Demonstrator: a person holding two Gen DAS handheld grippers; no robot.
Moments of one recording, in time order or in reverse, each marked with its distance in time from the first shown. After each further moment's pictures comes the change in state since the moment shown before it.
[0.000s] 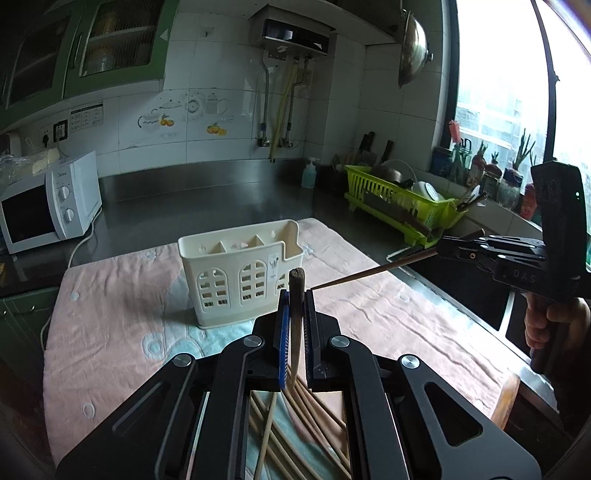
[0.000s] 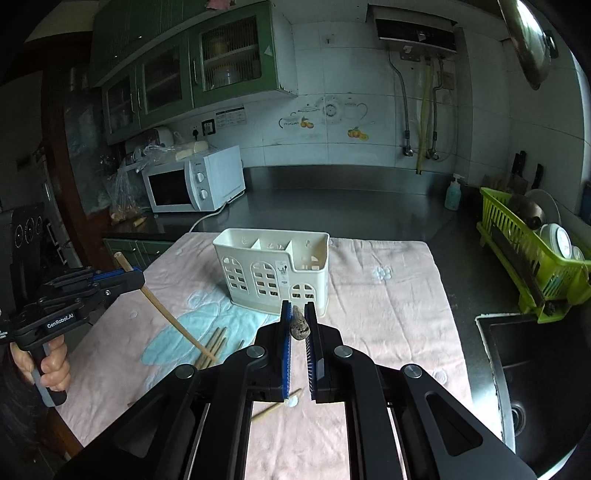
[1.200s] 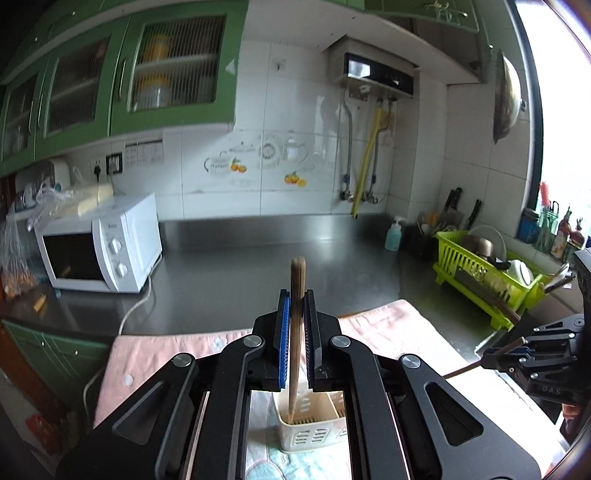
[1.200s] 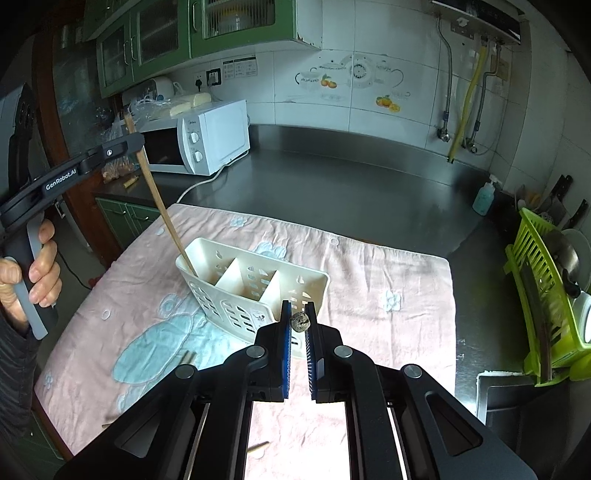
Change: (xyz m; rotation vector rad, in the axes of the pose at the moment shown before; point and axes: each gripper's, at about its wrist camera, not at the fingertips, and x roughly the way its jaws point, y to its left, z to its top) left arm 0.075 0.088 0.150 -0.079 -0.130 0.268; right arm 0.130 -0.019 0.098 -0.111 0.228 0.028
